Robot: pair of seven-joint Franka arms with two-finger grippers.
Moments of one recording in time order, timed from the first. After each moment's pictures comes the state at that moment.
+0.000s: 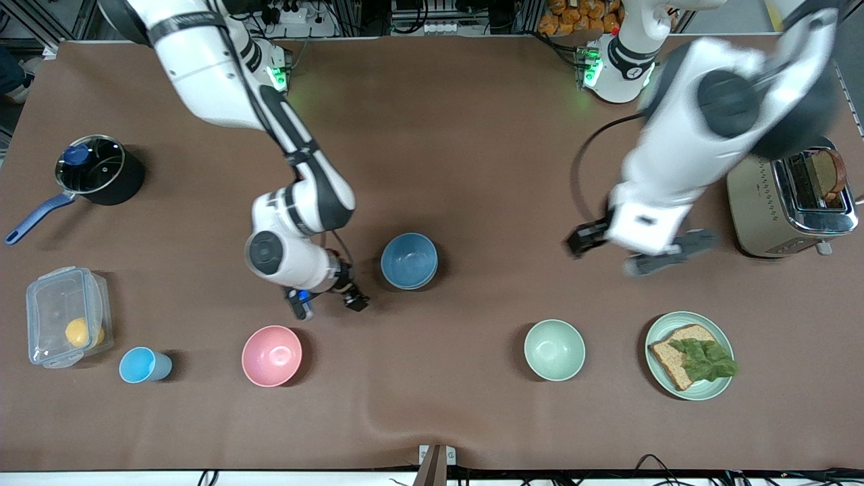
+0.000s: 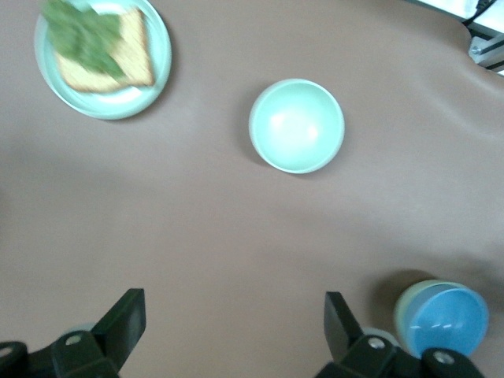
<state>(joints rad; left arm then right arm) -0.17 0.25 -0.21 -1.45 0.07 1.76 -0.67 0.41 0.68 -0.03 -1.59 0.35 2.24 1.10</state>
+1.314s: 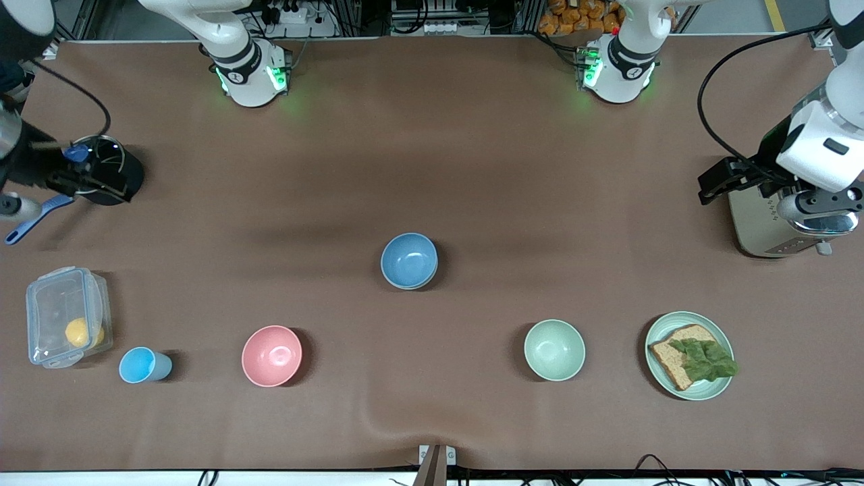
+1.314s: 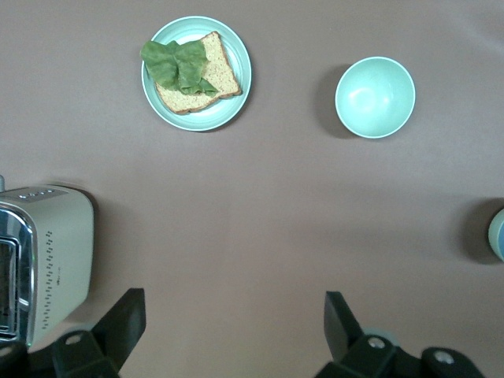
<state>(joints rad) 0.06 0.09 -0.22 -1.46 0.03 1.55 -0.25 0.04 0.00 -0.03 -1.61 -0.01 1.56 0.09</state>
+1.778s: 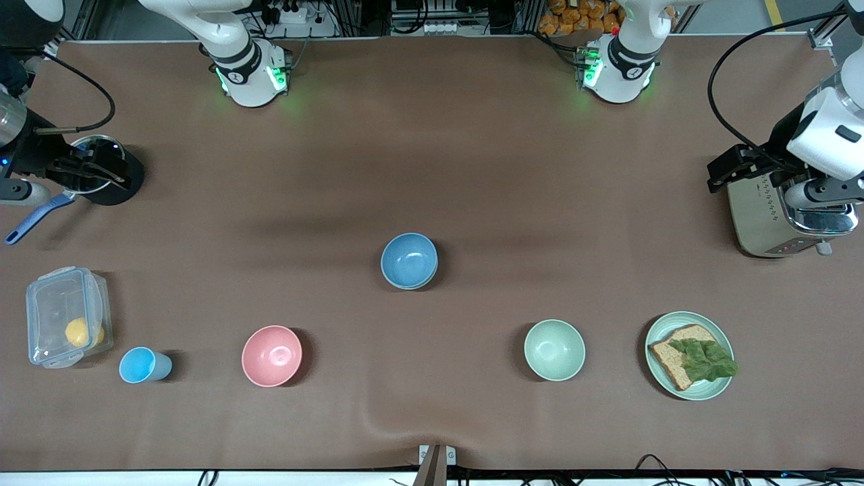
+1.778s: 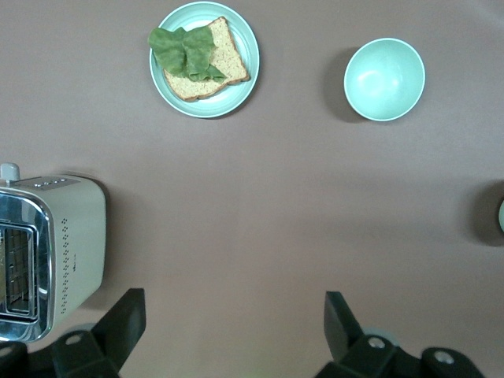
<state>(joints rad) 0.07 0.07 -0.22 -1.46 0.03 1.51 -0.23 0.03 -0.01 -0.02 -1.63 -0.03 1.57 0.06</state>
